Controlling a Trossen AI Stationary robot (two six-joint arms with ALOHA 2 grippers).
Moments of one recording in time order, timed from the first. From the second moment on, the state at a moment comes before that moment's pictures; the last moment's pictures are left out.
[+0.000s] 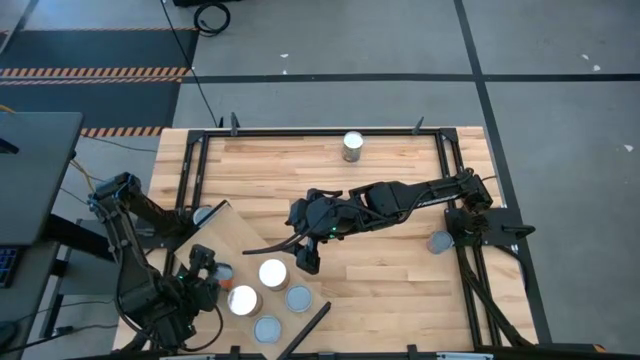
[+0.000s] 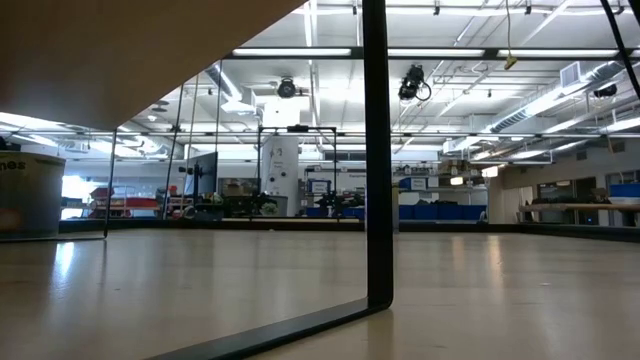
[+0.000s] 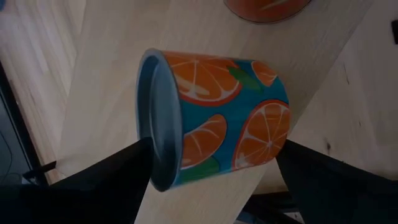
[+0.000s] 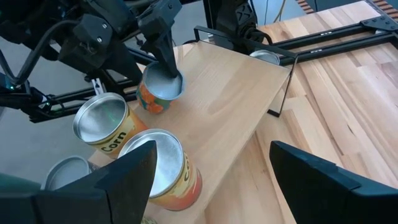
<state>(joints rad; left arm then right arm) -1.07 1.54 1.47 -1.57 -0.40 -0.71 0.27 1.99 2.19 -0.81 0.19 0.39</state>
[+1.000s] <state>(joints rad) -1.07 1.54 1.47 -1.52 -0.38 -0.67 0.27 1.99 2.19 -0.82 0.19 0.39</state>
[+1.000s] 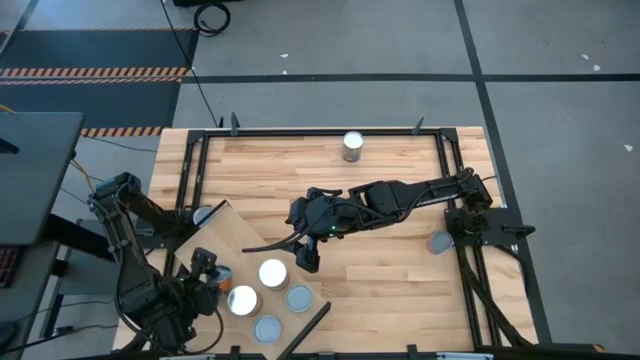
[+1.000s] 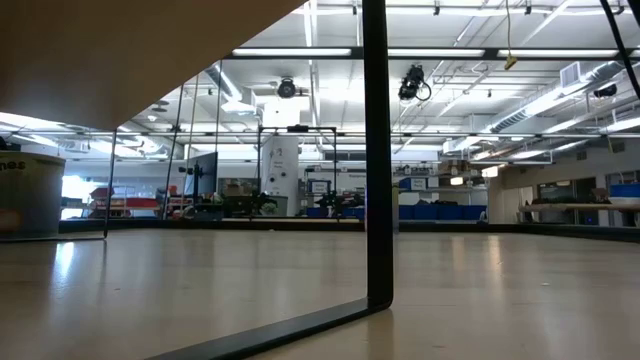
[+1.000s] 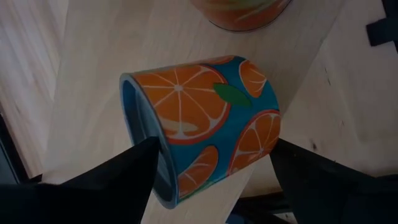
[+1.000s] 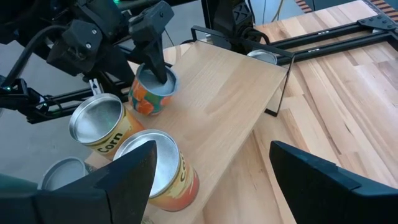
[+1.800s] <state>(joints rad) -1.06 1.54 1.47 -1.54 -0.37 -0.66 0.26 1.99 2.19 -0.82 0.19 0.39</state>
